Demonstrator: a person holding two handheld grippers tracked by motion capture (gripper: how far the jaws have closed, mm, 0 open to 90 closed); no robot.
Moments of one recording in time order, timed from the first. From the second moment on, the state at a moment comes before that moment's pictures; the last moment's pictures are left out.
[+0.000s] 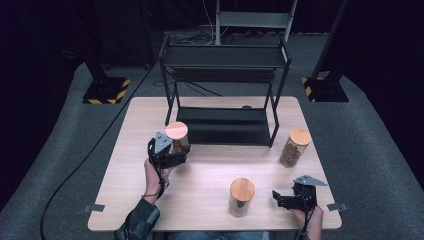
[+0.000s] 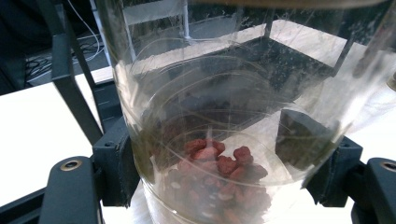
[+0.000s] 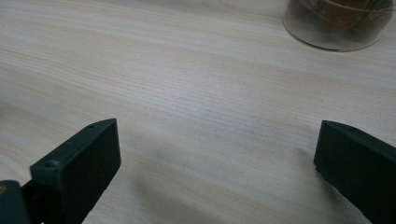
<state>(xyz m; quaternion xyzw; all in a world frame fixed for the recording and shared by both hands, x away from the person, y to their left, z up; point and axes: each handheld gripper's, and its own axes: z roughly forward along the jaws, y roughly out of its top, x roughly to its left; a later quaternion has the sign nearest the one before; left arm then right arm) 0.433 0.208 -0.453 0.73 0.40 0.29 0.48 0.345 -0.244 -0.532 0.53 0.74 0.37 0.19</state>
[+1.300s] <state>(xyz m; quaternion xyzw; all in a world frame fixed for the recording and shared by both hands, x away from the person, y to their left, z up) 0.455 0.194 -0.455 0.74 0.40 0.28 0.47 0.345 -0.243 -0.532 0.53 0.74 0.37 0.19</state>
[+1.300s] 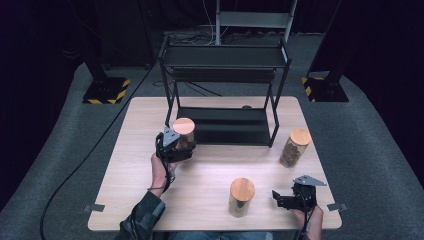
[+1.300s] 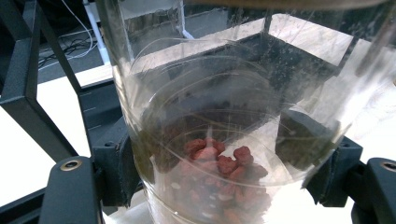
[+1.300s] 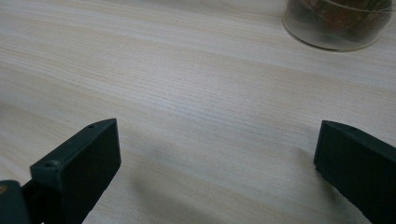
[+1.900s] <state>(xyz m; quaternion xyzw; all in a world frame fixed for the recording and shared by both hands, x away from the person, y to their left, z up) 0.465 0.191 -0.458 0.74 0.40 0.27 0.47 0.345 -0.243 -0.532 0.53 0.74 0.37 0.19</state>
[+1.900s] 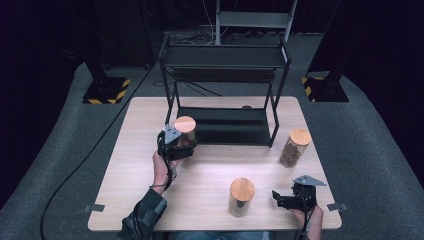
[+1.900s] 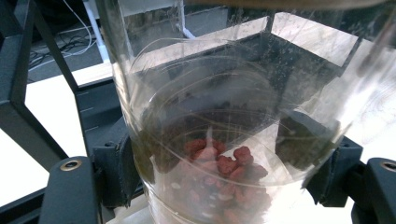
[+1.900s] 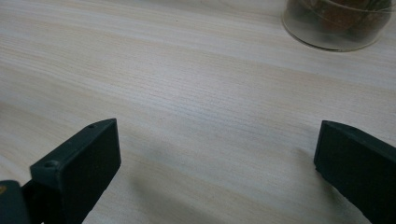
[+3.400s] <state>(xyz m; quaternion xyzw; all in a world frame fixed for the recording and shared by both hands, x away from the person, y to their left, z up) 0.494 0.179 -0.452 0.73 0.41 0.27 0.48 0.346 -0.244 -0.532 0.54 0.73 0.37 0.19</state>
